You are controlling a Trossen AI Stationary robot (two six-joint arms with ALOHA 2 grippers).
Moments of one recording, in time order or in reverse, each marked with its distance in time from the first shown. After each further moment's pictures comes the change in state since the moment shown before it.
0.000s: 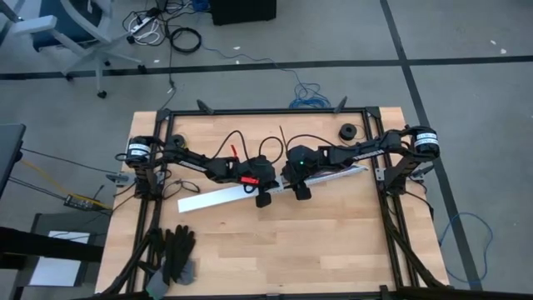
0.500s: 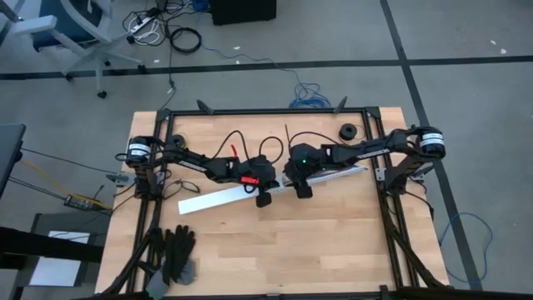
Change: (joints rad) left arm 0.000 0.000 0.000 -0.002 -0.003 -0.001; right arm -0.005 -0.049 0.002 -0.059 0.025 0.045
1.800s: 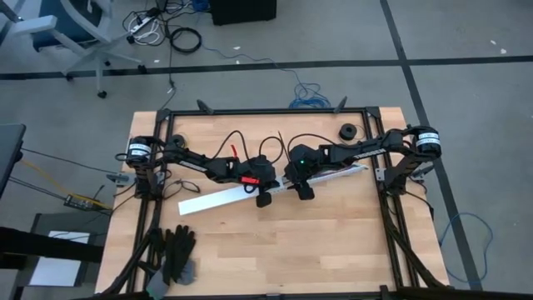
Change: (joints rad) left arm 0.000 0.001 -0.002 0.005 0.002 -0.001; right arm -0.013 0.035 0.000 -0.031 -0.054 -0.016
